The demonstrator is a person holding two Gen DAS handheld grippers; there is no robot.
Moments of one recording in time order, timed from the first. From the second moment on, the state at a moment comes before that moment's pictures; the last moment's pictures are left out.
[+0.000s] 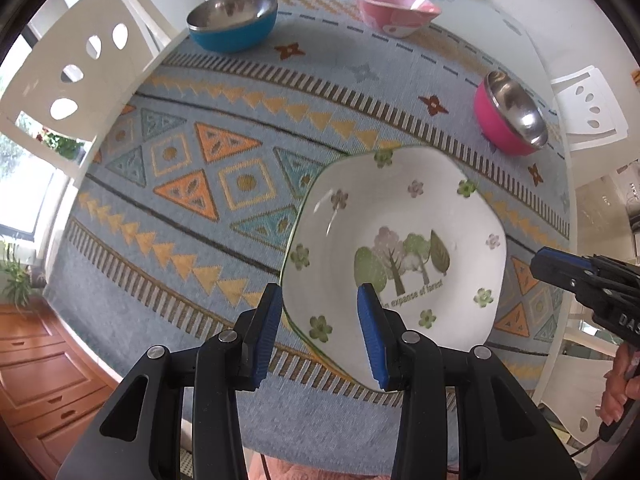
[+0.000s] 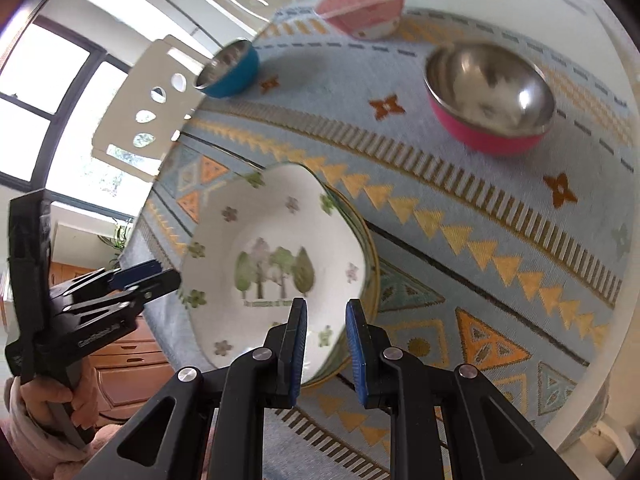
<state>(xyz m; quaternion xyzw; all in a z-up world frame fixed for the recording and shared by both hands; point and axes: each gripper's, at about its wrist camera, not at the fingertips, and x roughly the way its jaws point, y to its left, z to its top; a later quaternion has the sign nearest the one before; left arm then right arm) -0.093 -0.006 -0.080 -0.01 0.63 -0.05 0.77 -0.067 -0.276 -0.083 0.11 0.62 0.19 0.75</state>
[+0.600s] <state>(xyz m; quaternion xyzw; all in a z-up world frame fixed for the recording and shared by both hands) 0.002 0.015 -0.072 0.00 0.63 -0.08 0.77 -0.006 -0.273 -0.073 0.21 0.63 0.15 0.73</state>
